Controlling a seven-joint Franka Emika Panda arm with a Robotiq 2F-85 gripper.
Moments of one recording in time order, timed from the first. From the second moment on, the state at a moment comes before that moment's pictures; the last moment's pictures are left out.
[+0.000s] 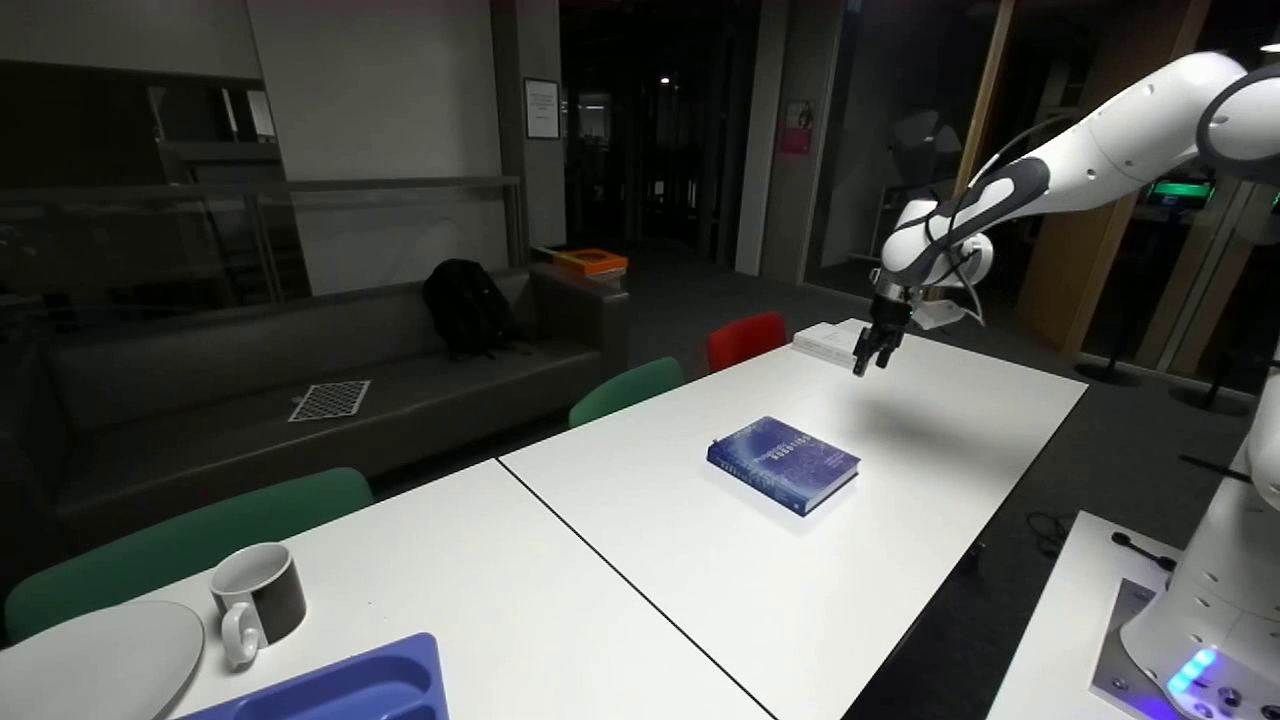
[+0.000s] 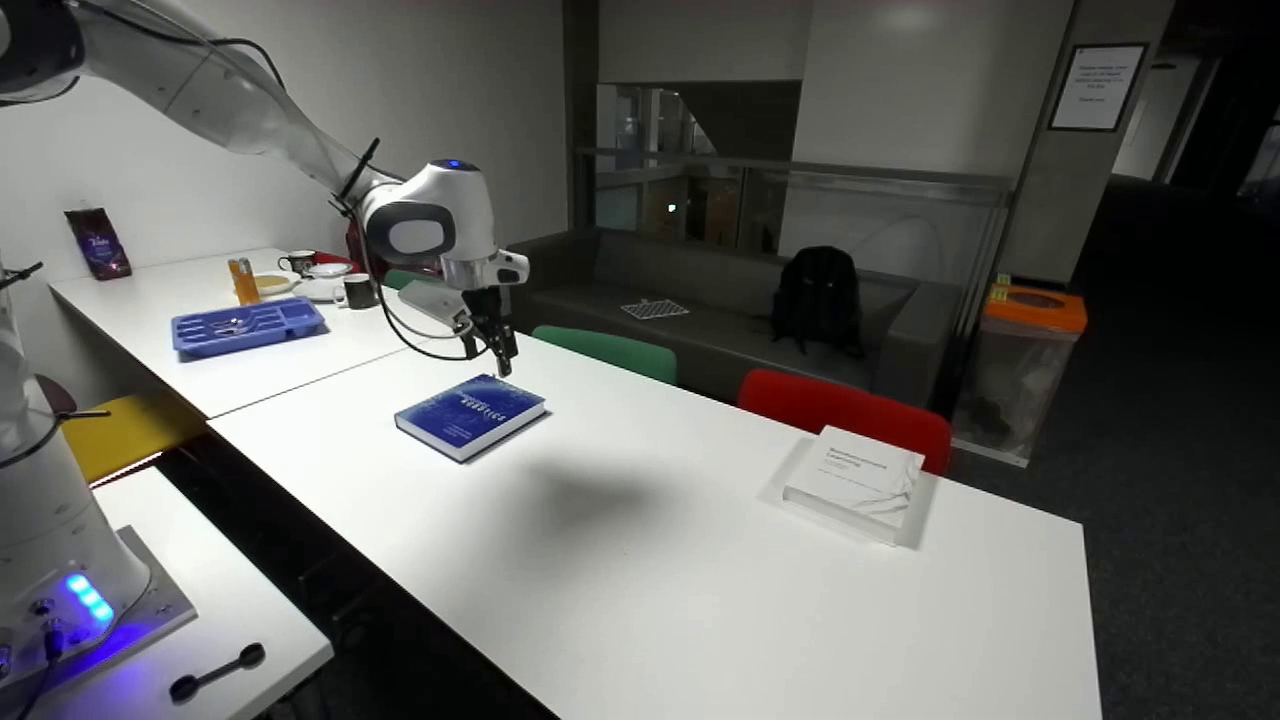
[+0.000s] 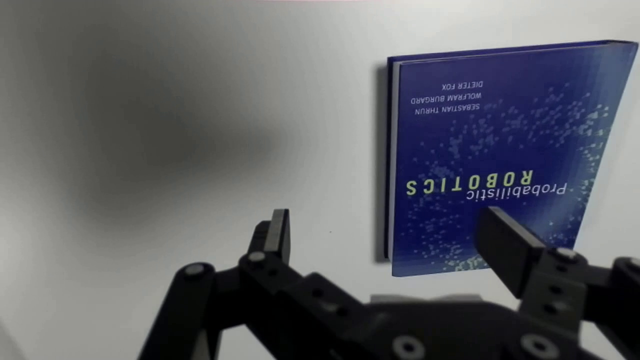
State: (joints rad) arm -0.09 0.15 -0.24 -2.19 0.17 2.43 -0.38
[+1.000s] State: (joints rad) arm -0.17 0.24 -0.18 -2.12 0.18 2.43 -0.39
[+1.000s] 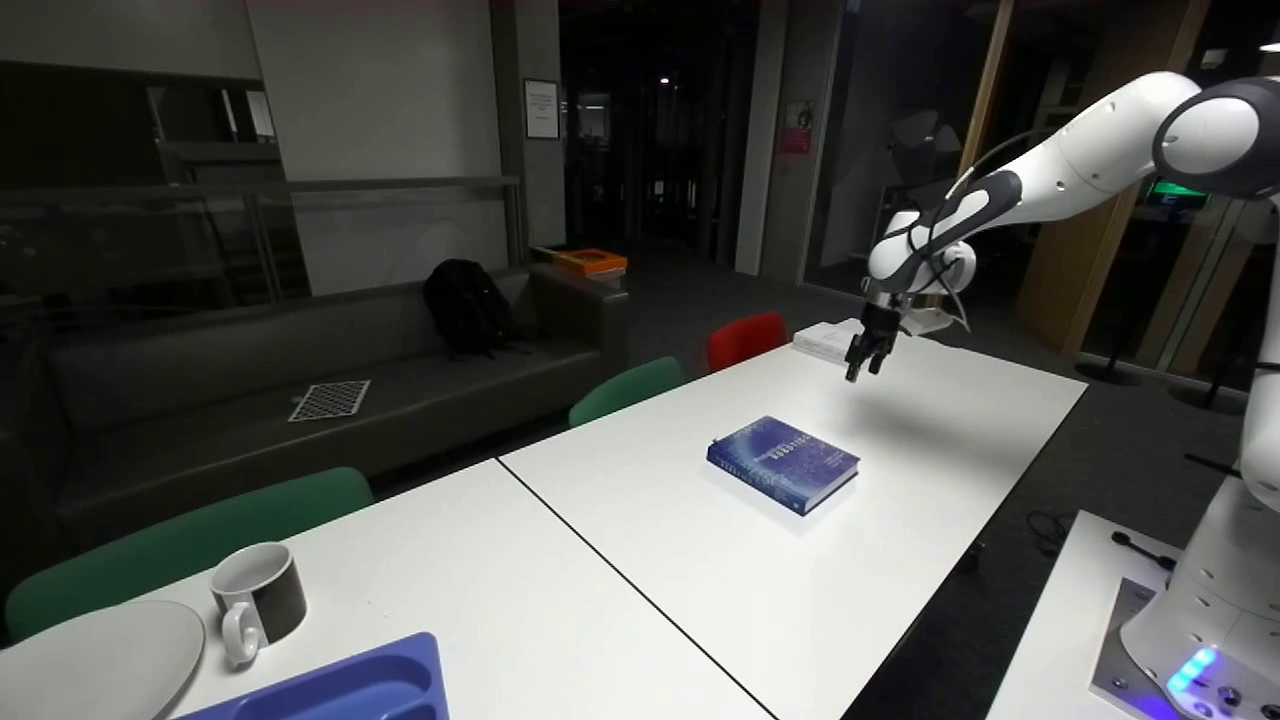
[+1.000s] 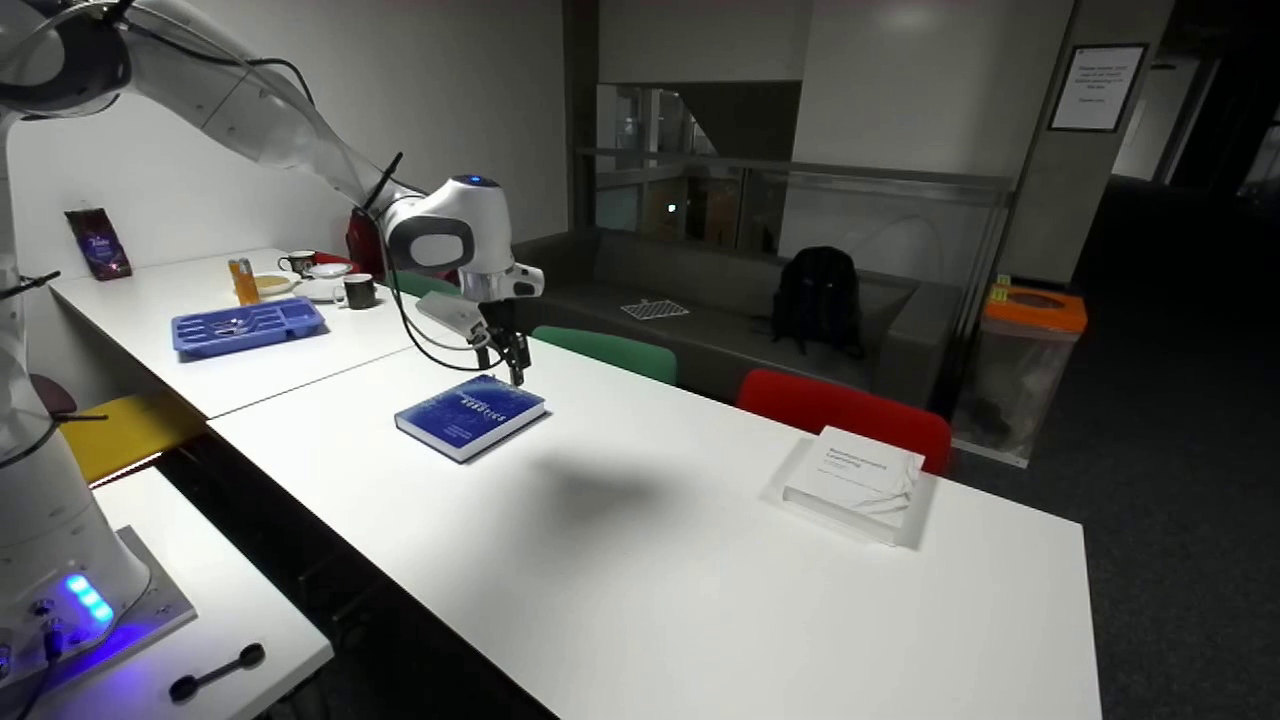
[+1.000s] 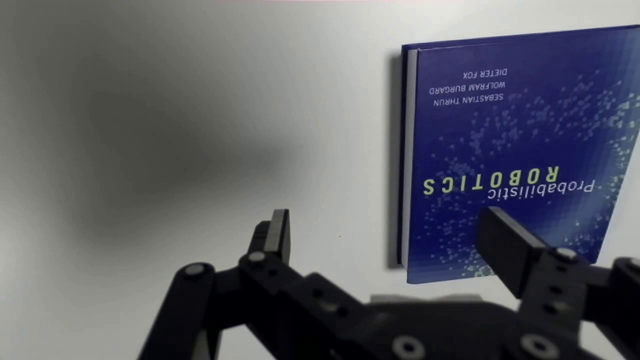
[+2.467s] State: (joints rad) arm -0.33 0.60 -0.04 -1.79 0.29 2.24 -0.50
